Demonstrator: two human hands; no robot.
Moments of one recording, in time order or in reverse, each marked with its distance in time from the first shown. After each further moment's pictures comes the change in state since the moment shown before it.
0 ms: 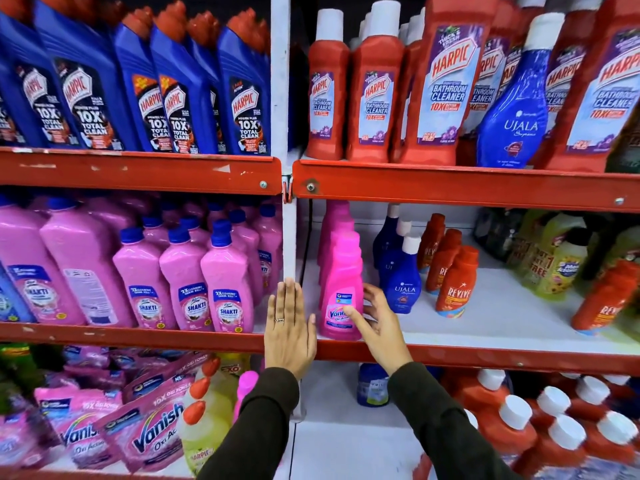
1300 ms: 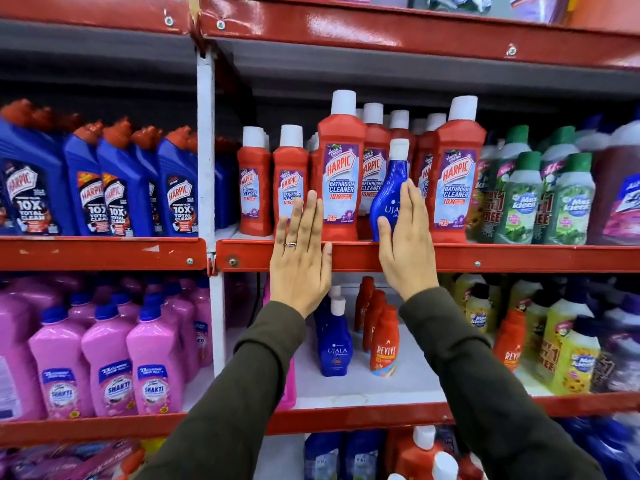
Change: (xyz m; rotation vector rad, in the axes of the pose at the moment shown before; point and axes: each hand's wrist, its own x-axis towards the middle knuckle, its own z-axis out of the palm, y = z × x) left_hand 0.219 0.151 -0.122 -0.071 0.323 0.184; right_hand 0.071 -0.214 -0.165 -0.828 0.581 -0.617
